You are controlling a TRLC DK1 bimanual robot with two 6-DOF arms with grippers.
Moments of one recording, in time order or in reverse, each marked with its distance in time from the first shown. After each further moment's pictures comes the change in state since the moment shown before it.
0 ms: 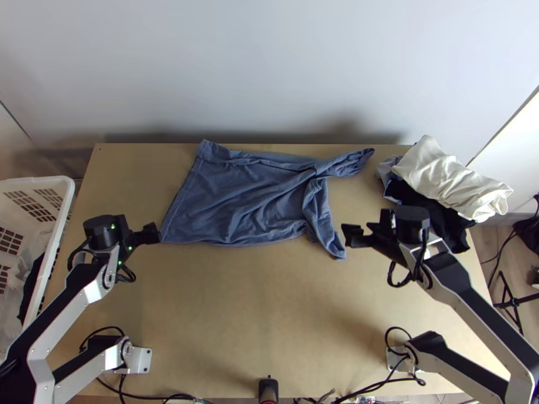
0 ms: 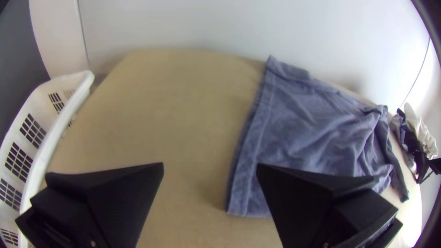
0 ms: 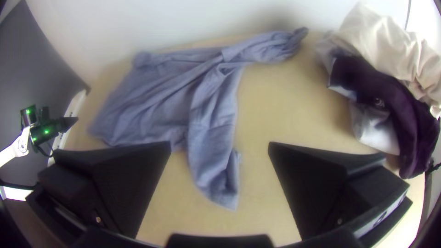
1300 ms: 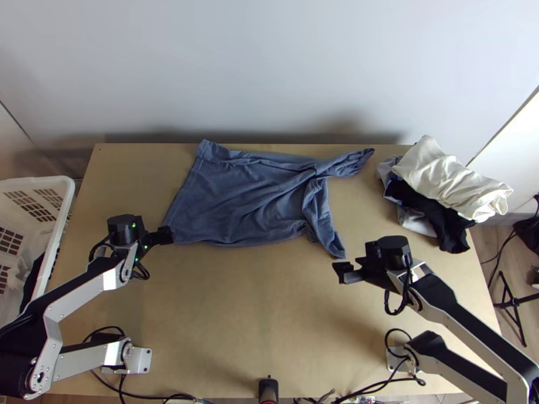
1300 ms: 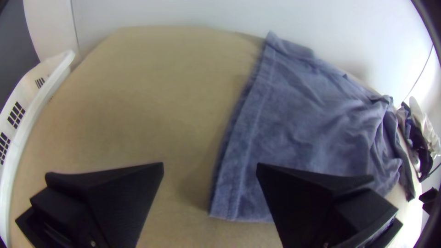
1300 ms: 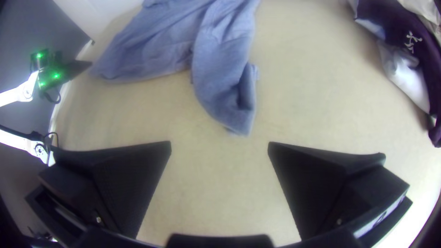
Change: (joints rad) left arm -0.076 0.229 -0.015 0.175 -0.032 -0.072; right arm 0.091 -0.054 -0.239 0.002 -0.075 -0.022
